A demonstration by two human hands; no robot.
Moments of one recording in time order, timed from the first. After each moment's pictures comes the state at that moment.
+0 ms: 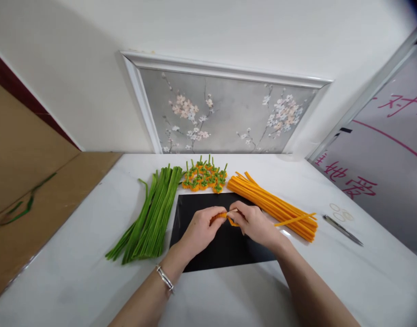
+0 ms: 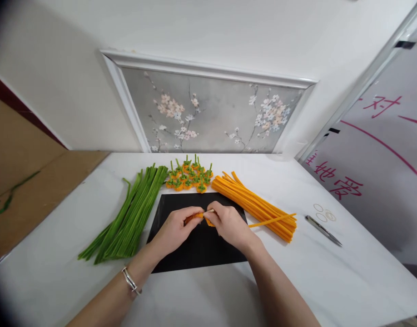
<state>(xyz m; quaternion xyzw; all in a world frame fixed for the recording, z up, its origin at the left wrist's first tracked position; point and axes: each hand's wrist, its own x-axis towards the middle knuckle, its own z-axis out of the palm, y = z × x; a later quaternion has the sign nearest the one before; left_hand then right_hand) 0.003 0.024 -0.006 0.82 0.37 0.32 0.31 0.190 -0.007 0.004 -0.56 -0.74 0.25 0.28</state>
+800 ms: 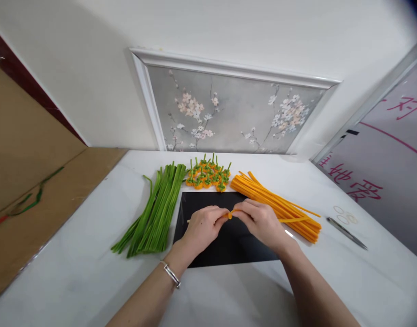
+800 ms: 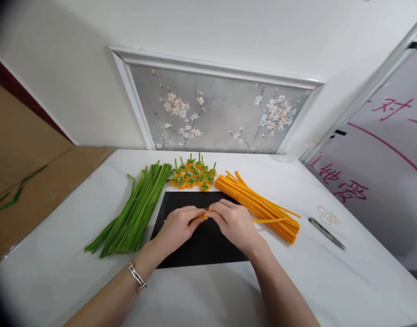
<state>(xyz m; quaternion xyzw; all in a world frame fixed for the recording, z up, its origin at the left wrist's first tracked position) -0.001 0.022 -0.009 0.87 0.37 0.28 0.18 0.189 -0.013 0.009 -0.52 -0.78 0.13 0.33</state>
